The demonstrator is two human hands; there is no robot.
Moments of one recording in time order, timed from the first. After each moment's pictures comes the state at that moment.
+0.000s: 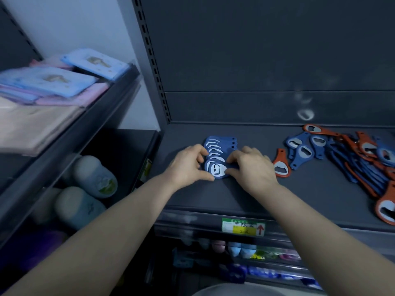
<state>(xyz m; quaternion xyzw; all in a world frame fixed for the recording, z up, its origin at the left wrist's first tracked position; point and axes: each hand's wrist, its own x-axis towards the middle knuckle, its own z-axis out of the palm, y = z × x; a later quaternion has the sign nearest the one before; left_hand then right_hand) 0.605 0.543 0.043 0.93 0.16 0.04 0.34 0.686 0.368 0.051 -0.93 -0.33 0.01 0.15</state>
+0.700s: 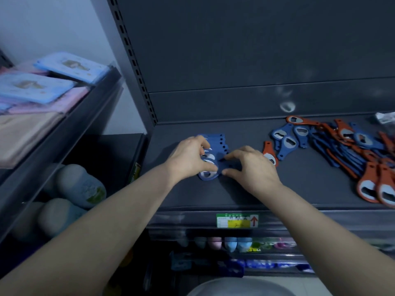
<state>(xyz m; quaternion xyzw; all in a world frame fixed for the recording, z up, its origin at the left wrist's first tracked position) 0.629 0.521 0.069 0.95 0.14 0.01 0.27 0.675 0.341 0.051 -0.94 -0.28 0.03 0.21</state>
